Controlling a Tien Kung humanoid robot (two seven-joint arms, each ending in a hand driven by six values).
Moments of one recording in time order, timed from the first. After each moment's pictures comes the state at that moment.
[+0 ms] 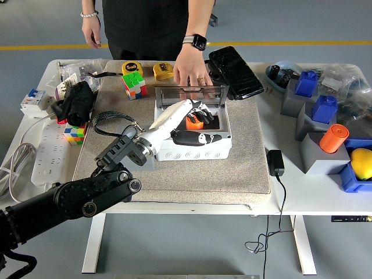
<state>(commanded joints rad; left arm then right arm) -0.72 0.12 -0.44 -1.06 1.36 0.43 -0.09 -0.02 -0.20 0.73 0.43 0.02 -0.31 0.09</state>
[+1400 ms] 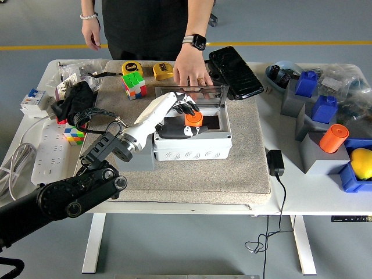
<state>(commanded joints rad) -0.68 0.18 -0.51 -1.16 1.39 0.43 -0.08 -0.02 -0.20 0.75 0.44 0.01 -0.32 0.09</state>
